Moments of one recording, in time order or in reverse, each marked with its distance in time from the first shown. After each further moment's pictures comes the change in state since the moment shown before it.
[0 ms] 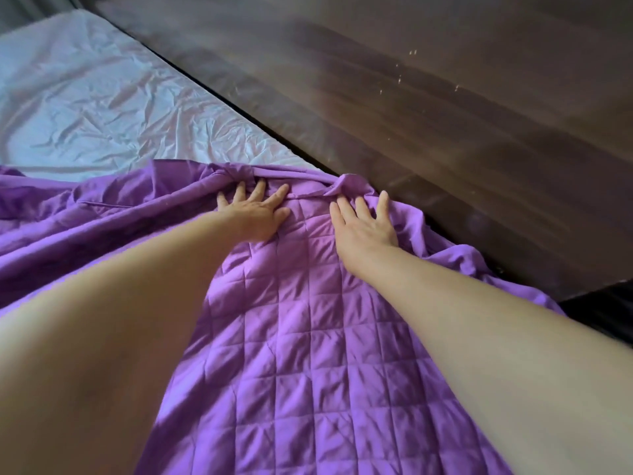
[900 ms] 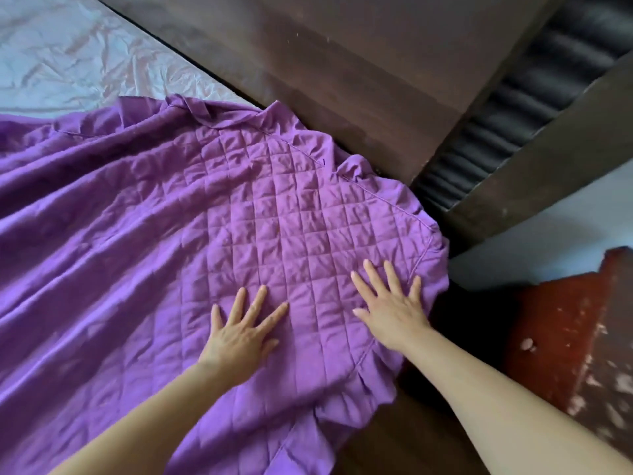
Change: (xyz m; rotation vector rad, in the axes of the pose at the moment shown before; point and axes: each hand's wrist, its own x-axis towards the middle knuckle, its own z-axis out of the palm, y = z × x) left_hand -0.331 0.069 0.185 0.115 -0.033 0.340; right_hand -0.333 0.050 0.078 0.257 -0.359 0.103
